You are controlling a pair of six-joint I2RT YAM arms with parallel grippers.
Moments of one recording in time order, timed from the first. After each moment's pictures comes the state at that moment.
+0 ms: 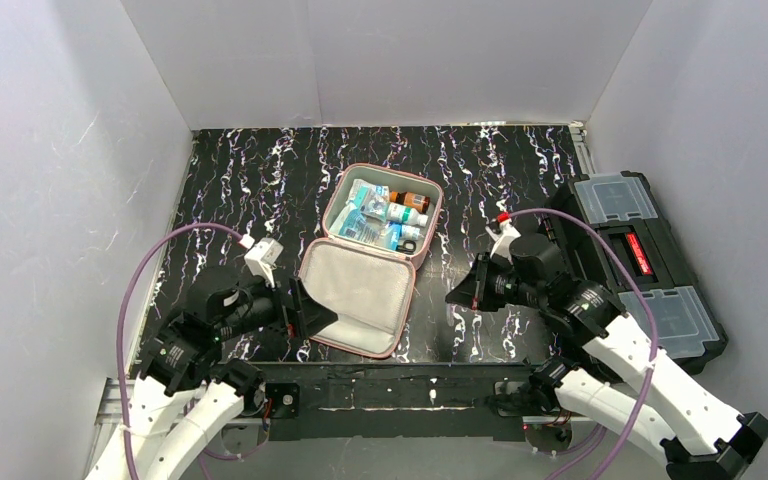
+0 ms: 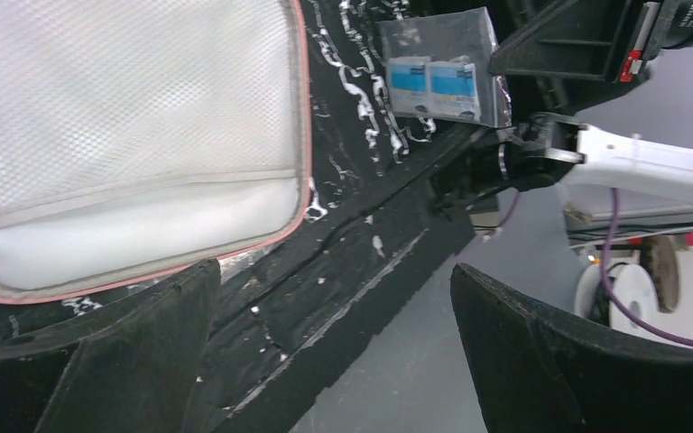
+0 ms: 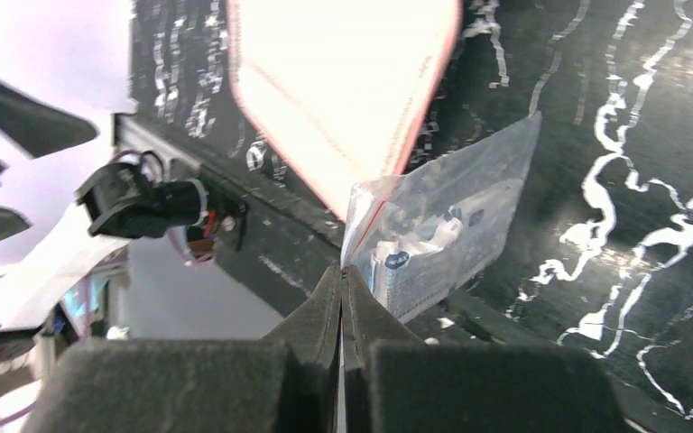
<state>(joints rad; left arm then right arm) -0.49 0.45 0.77 -0.83 0.42 -0.52 0.71 0.74 0.77 -0.66 -0.24 0.75</state>
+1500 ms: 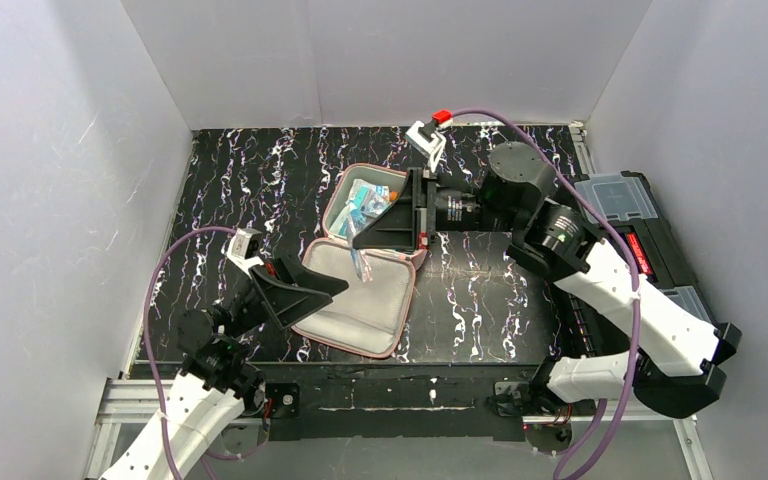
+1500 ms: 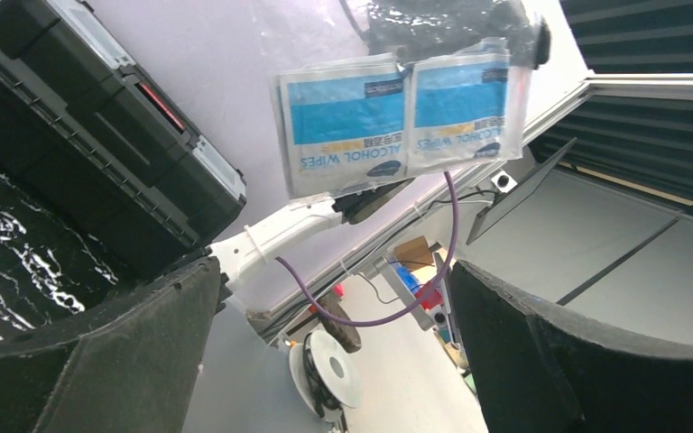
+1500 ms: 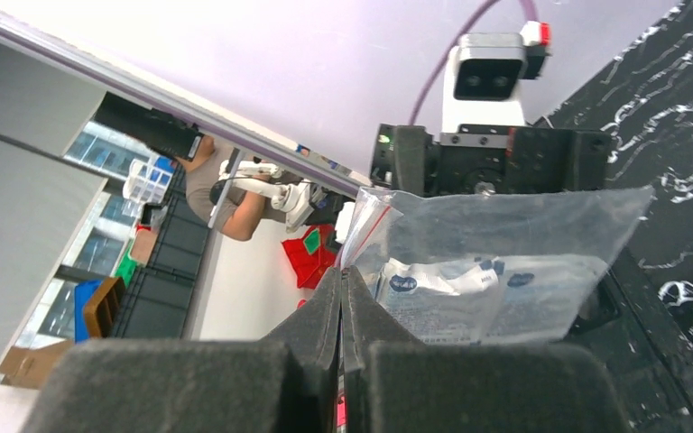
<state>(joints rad) -0.49 0.34 0.33 0.55 0.65 -1.40 0.97 1.23 1.56 -0.31 -0.60 1.00</state>
